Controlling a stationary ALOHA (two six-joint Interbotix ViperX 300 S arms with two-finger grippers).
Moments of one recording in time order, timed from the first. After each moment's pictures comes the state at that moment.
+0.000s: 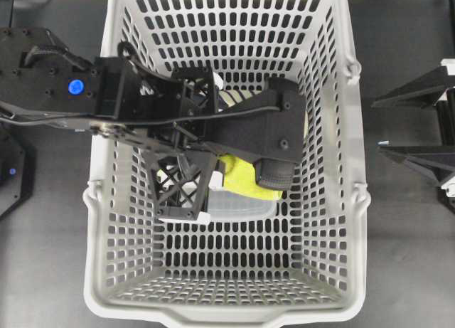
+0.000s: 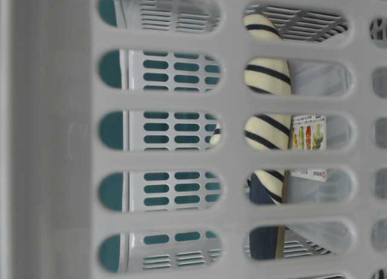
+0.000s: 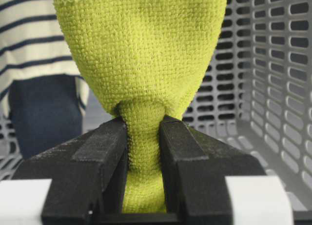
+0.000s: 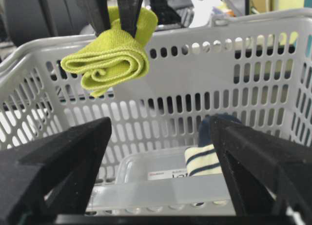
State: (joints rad) left arm -0.11 0.06 -0.28 0.04 1.28 -0.02; right arm 0.00 -0.94 1.16 0.03 -0.17 0.08
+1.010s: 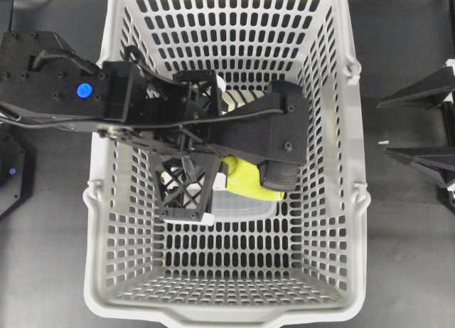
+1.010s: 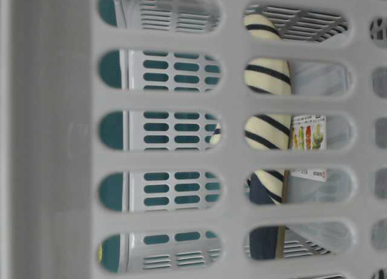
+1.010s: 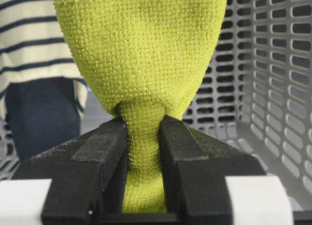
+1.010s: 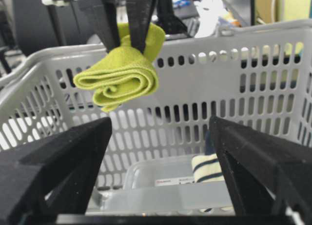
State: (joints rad) left arm -0.11 0.07 -0.27 0.04 1.27 -0.02; right arm 0.02 -0.98 1.16 0.03 -0.18 0.08
